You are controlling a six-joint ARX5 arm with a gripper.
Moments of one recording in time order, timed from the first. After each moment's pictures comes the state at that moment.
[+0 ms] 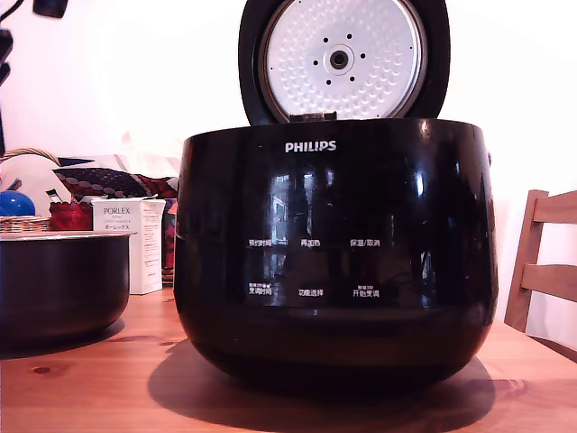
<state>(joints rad) -0.20 1.42 1.32 -1.20 0.15 0.71</state>
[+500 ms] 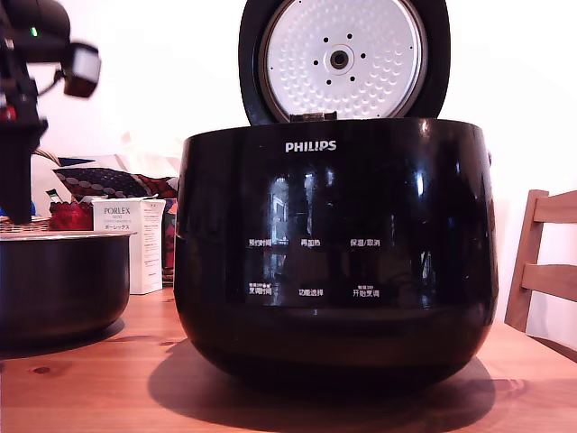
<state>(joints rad) -0.20 1.63 1.32 -1.10 0.14 0.72</state>
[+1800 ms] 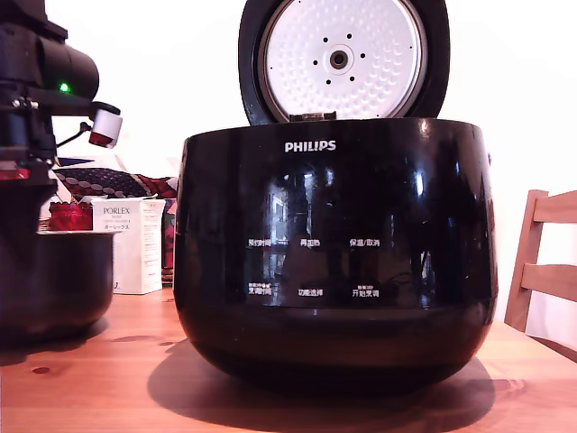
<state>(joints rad) -0.23 1.73 1.33 -1.09 0.03 0.79</state>
